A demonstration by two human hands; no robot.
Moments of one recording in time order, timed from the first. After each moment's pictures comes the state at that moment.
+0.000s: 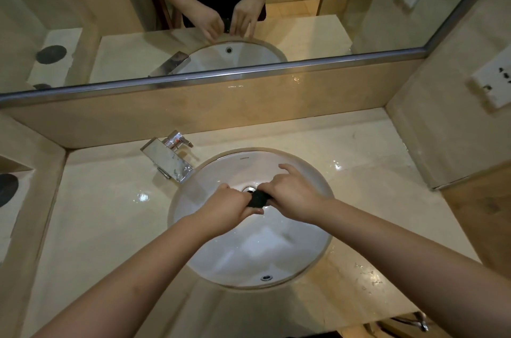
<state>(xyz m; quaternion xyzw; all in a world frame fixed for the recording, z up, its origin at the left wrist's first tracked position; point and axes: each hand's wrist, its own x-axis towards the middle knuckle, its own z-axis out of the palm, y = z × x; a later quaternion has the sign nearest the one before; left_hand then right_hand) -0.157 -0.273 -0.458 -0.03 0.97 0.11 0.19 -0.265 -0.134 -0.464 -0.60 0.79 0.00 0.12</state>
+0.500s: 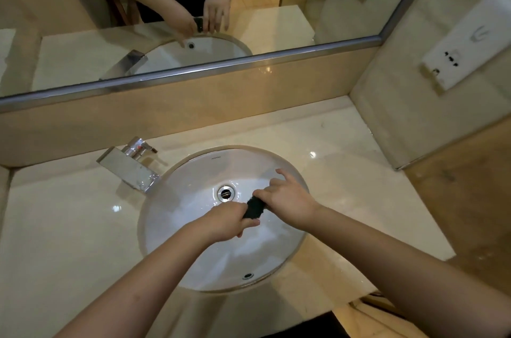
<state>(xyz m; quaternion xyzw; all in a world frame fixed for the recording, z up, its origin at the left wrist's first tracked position) -0.174 -0.242 -0.484 -0.07 0.87 0.32 0.36 -0.269 -0.085 -0.490 -0.57 0.82 0.03 0.08</state>
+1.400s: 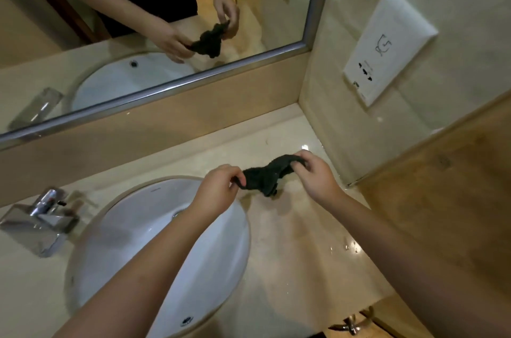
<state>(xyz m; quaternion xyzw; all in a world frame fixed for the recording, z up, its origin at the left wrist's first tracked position) -0.350 -0.134 -0.477 -0.10 0.93 0.33 0.09 -0.440 0.077 -0.487 -0.08 0.83 -0.52 0.21</state>
